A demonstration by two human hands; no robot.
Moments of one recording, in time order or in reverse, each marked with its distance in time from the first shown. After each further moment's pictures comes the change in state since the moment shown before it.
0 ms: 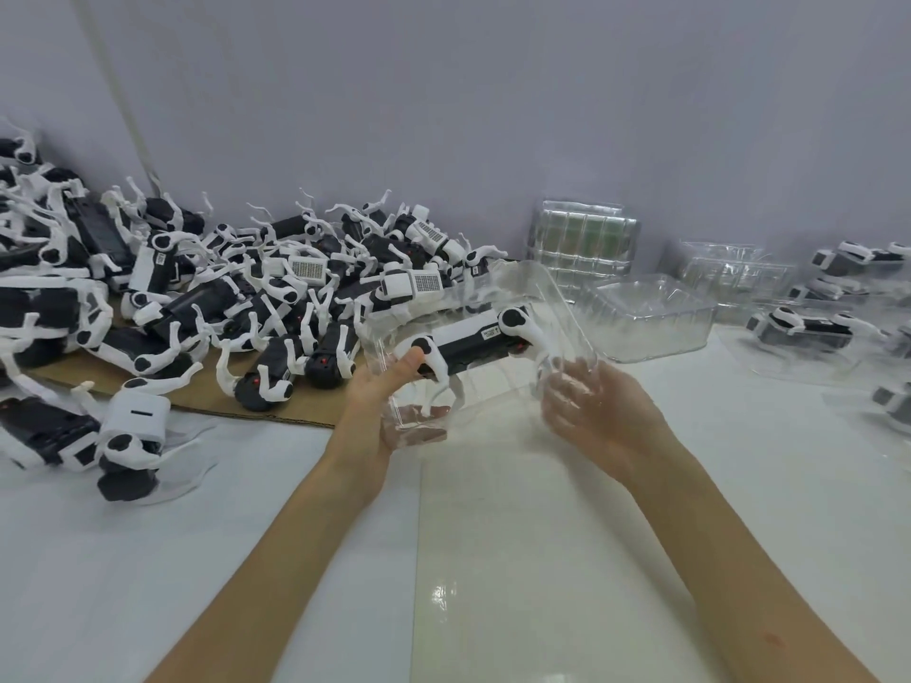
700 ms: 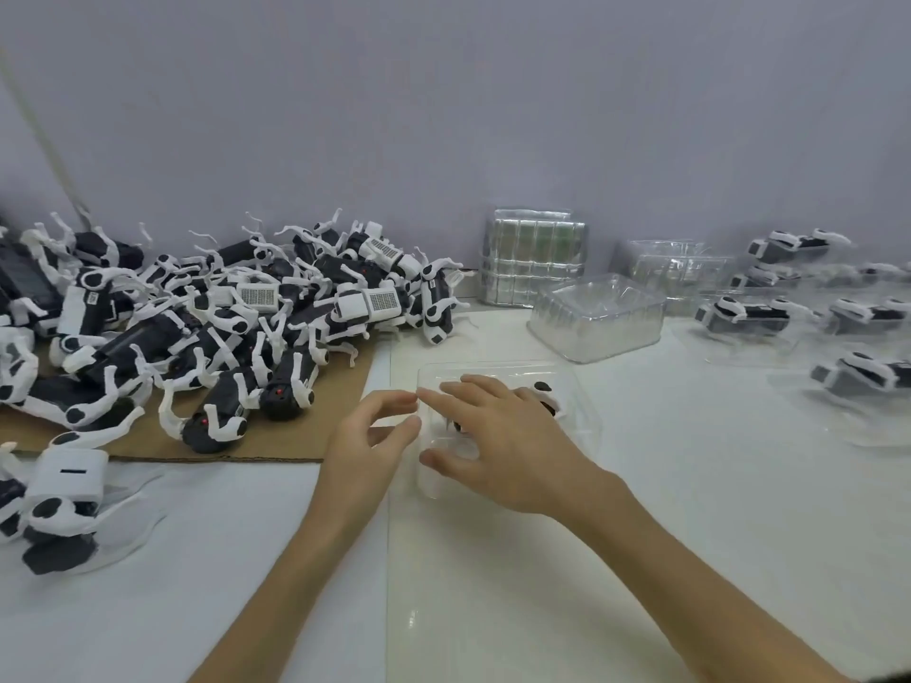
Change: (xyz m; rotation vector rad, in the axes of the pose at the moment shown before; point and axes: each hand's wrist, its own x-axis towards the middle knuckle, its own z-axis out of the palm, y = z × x) left_hand -0.004 -0.020 0.008 0.647 0.008 0.254; right_hand -0.014 0.033 0.035 -1.982 -0.098 -0.721
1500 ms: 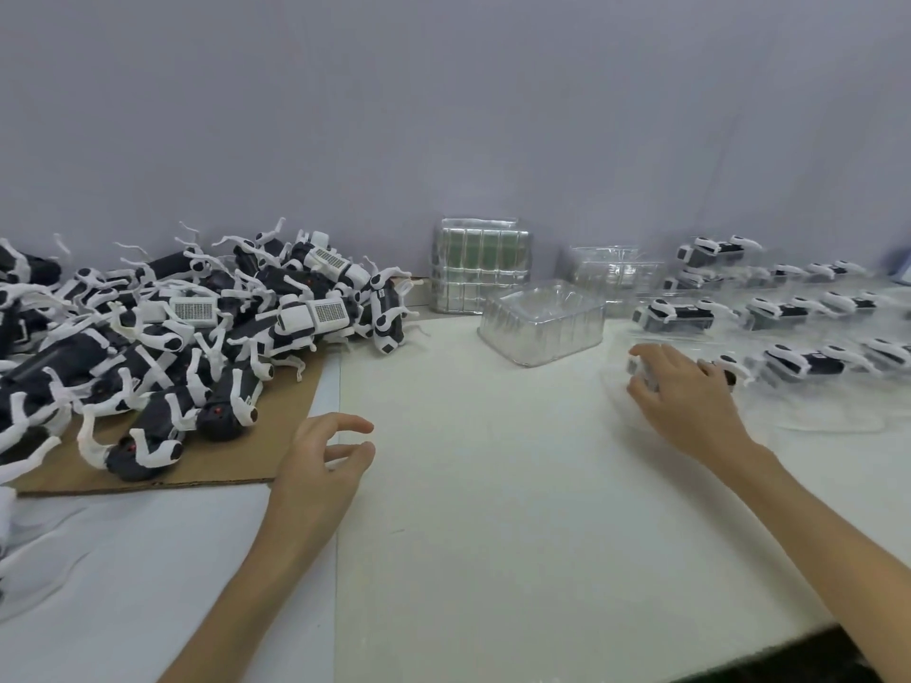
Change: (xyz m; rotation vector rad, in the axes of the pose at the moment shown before) left_hand -0.004 -0.004 0.006 0.125 -0.031 -0.040; right_hand -0.081 0.192 -0.052 -0.168 0.244 0.623
